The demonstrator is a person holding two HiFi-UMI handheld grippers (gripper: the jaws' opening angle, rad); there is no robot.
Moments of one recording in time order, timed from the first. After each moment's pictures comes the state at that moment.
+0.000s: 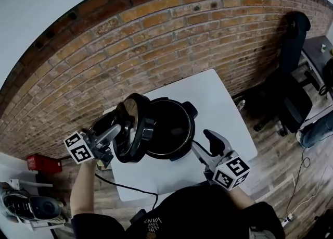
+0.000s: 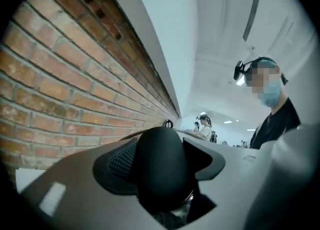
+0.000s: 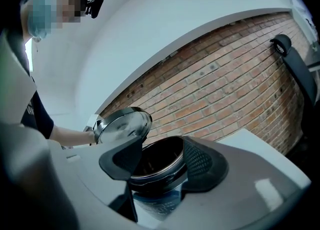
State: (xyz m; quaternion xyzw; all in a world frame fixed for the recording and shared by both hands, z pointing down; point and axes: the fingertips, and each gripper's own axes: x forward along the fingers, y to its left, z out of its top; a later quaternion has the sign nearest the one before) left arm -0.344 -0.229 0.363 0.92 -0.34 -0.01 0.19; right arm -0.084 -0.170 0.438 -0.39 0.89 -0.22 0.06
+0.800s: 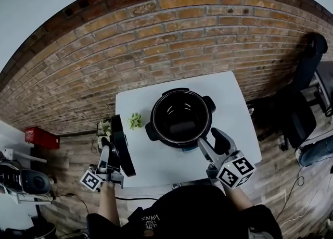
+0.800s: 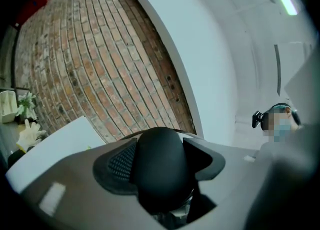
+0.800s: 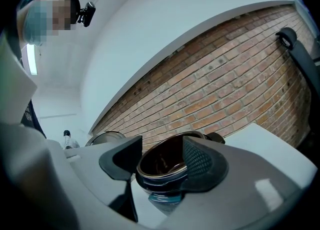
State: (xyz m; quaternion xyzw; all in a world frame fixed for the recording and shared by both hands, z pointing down) left arm -0.479 -0.071 0.452 0.71 -0.50 -0.38 0.31; right arm -0.121 -0.155 0.432 -0.35 0.91 -0.23 0.05
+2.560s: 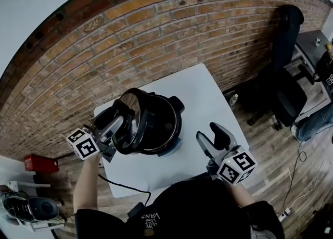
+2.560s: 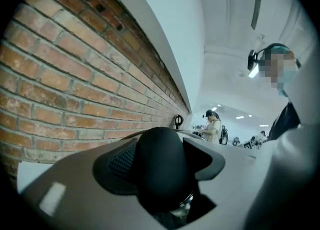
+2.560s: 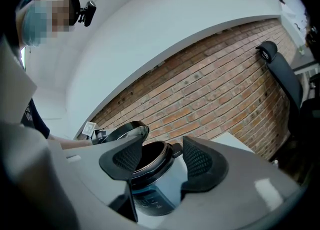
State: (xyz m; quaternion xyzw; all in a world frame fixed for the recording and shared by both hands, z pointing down) left arm -0.306 -0.248 0.392 0.89 -0.40 0.01 0.20; right arm -0.019 -0.172 0.433 -0.43 0.87 -0.23 0.08
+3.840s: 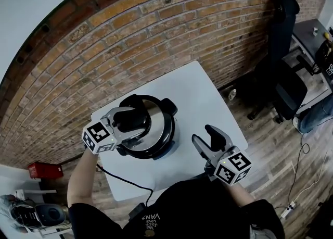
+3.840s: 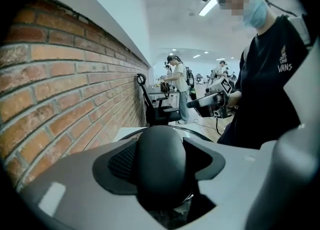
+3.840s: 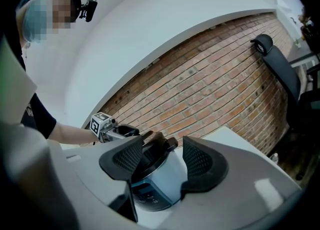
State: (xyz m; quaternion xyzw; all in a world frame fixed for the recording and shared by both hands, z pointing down) left arm -0.196 -0.244 0.452 0.94 -0.17 0.29 0.02; right arm -0.006 -0.175 0.458 -0.43 0.86 -0.25 0.08
